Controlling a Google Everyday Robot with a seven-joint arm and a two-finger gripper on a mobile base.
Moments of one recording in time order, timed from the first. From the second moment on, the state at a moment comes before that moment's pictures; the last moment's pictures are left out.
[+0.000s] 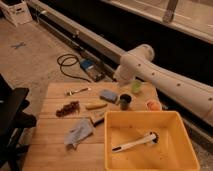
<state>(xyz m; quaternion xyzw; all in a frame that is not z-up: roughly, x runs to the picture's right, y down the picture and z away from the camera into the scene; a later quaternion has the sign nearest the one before) 0.047 -0.025 0.771 -0.16 -0.13 -0.08 0.97</state>
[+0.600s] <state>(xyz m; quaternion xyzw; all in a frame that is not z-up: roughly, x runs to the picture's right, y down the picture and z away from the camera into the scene) -0.044 -0.048 0.813 -0.17 -0.18 -0.10 0.96</state>
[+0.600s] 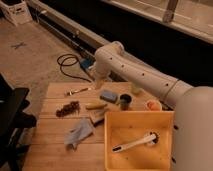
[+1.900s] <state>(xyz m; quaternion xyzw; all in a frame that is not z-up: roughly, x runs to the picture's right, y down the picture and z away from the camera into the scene) -0.140 -0.042 0.904 -0.18 -0.28 -0.15 0.93</state>
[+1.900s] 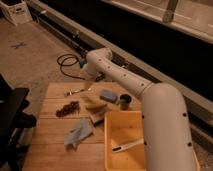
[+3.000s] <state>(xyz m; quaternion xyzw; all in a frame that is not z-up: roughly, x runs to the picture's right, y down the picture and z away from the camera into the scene) -0.161 -0.026 0.939 -0.23 -0.34 -0.13 0.91</state>
